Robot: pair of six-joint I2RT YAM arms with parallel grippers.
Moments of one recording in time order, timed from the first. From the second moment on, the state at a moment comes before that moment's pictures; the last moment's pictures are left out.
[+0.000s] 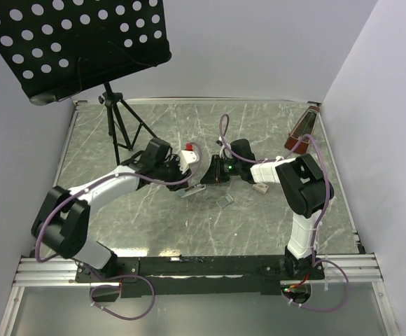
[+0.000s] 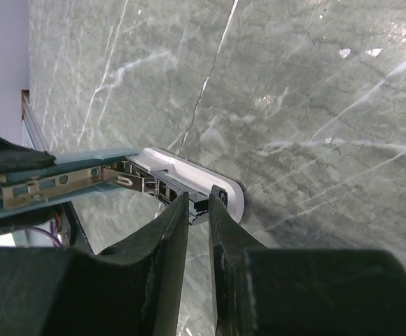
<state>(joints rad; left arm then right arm) -0.54 1.48 0.92 -0.23 0.47 0.42 0.45 1.90 0.94 0.26 -0.70 0.53</state>
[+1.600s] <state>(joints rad) -0.71 1.78 1.18 -0.29 0.16 0.18 0.44 1.78 0.92 0.15 -0.53 0.44</state>
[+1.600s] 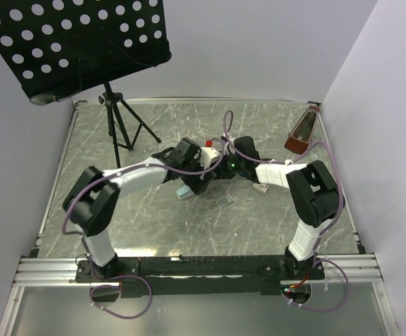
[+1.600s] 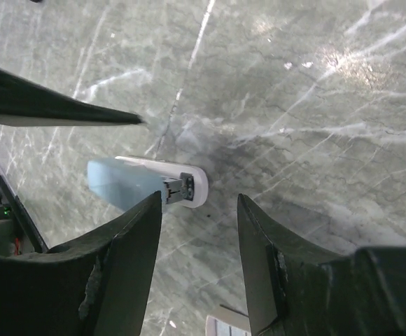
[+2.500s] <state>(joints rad) -0.54 0.81 0.79 -0.15 -0.17 -0.02 0.52 1.85 0.99 0.04 -0.58 0.44</state>
